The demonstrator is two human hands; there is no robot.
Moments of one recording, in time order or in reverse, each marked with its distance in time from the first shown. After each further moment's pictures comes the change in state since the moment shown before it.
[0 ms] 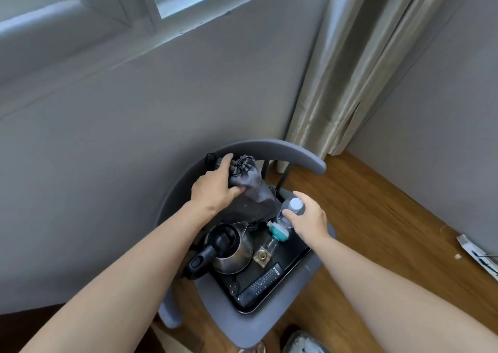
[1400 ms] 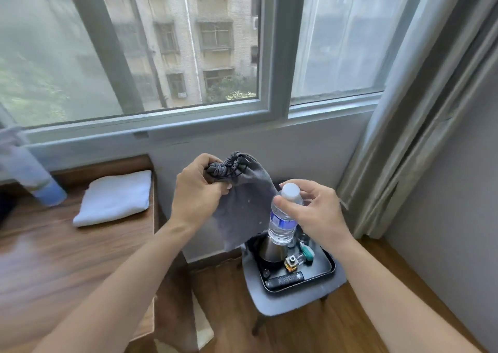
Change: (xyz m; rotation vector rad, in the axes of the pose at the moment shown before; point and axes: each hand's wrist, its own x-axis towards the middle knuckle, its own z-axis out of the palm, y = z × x) left_hand -0.477 0.050 -0.210 -0.818 0.820 -0.086; right_hand -0.396 -0.167 -0.166 0.309 -0.273 -0.823
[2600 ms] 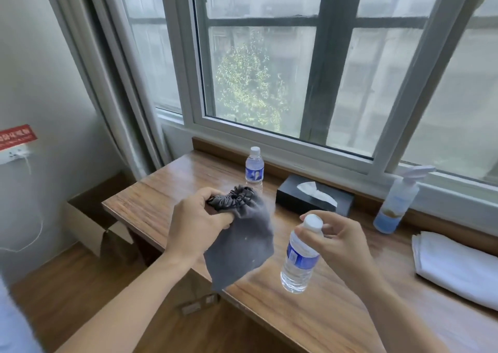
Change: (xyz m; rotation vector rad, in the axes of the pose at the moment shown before) left_hand -0.259 -0.138 -0.692 0.292 0.803 -0.334; right_hand -0.209 -0.279 0.621 0.158 -0.815 -0.255
